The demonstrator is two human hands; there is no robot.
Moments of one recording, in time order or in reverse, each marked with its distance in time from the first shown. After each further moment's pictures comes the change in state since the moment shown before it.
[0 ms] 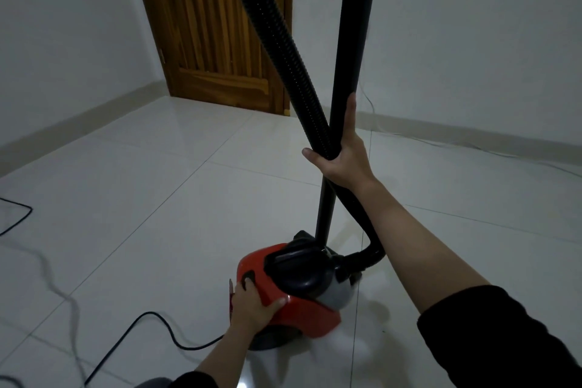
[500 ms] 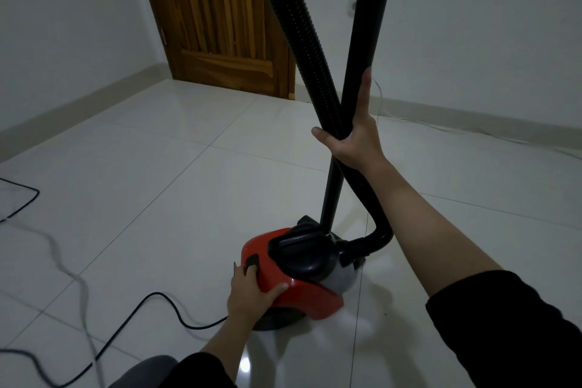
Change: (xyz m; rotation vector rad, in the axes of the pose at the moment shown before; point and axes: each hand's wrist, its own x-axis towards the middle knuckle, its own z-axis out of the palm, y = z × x) left_hand -0.006 -0.018 0.002 0.035 0.086 0.015; right_hand 0.003 0.001 -0.002 0.023 0.031 0.018
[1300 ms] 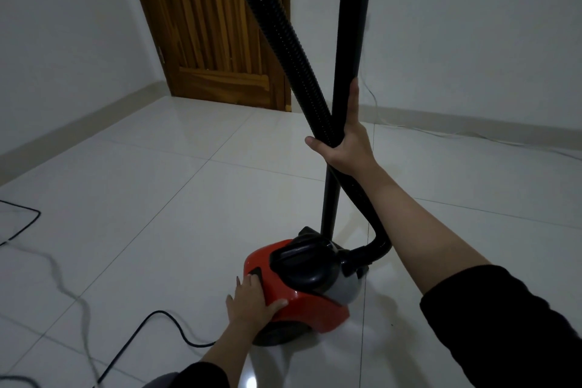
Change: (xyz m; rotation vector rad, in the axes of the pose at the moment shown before) left_hand 0.016 0.000 -0.004 0.326 -0.132 0.026; right_hand 0.004 -0.005 0.001 -0.012 0.025 0.004
